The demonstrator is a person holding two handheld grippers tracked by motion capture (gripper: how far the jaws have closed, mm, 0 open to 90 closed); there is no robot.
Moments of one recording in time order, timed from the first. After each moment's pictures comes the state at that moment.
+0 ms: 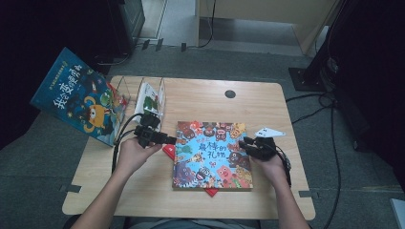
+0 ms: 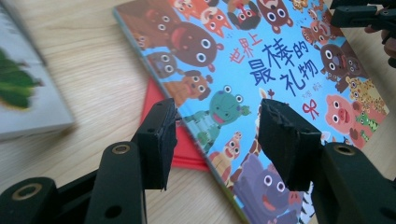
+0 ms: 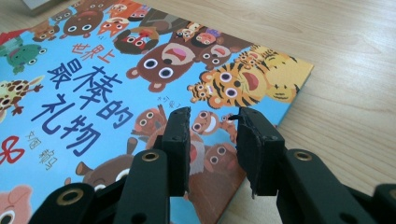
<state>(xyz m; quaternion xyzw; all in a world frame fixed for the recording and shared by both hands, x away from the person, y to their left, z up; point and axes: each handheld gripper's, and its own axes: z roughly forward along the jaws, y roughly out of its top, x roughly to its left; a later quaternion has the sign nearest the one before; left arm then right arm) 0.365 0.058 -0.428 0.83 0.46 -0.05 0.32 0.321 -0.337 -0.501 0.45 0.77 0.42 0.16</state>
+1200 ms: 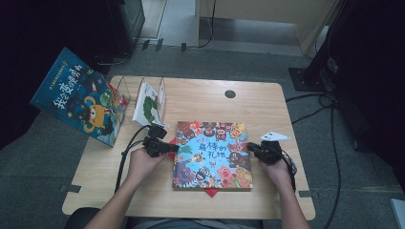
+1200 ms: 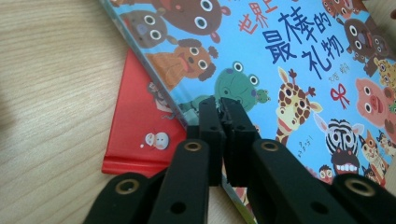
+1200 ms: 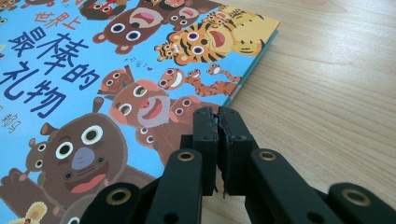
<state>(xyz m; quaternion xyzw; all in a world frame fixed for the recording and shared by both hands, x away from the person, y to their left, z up) 0.358 0.051 -0.479 0.83 0.45 -0.06 0.33 0.312 -0.355 -0.509 0.48 0.77 0.38 0.17</state>
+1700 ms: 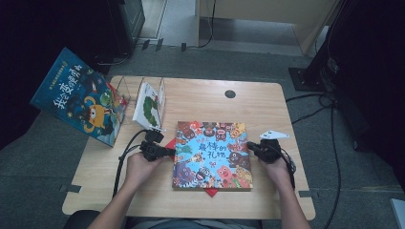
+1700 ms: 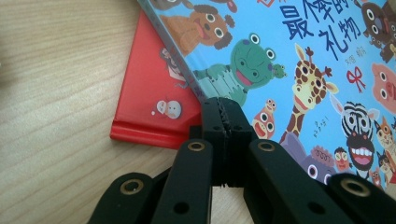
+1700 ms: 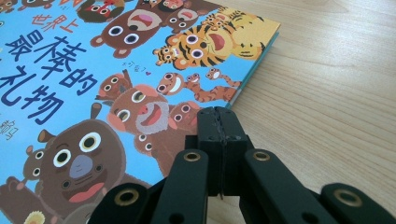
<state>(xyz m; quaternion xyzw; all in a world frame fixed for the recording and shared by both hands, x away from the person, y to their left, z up) 0.349 0.061 -0.491 0.82 0.47 -0.07 0.32 0.317 -0.354 -0.508 0.48 0.77 0.38 0.16</state>
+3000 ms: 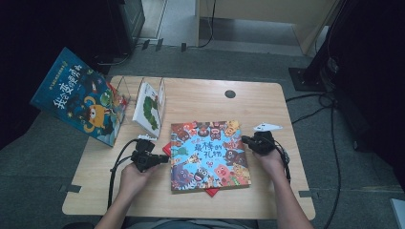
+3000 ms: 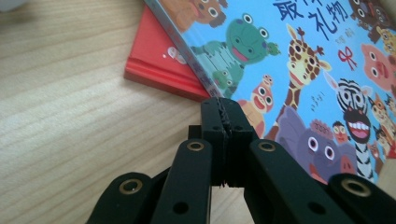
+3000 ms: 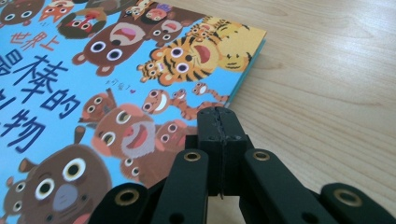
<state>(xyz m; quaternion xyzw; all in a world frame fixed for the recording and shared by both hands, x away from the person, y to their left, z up) 0.317 0.085 -0.496 0.81 0.48 -0.05 0.35 0.346 -0.340 -0.507 0.47 0.78 0.38 0.15</state>
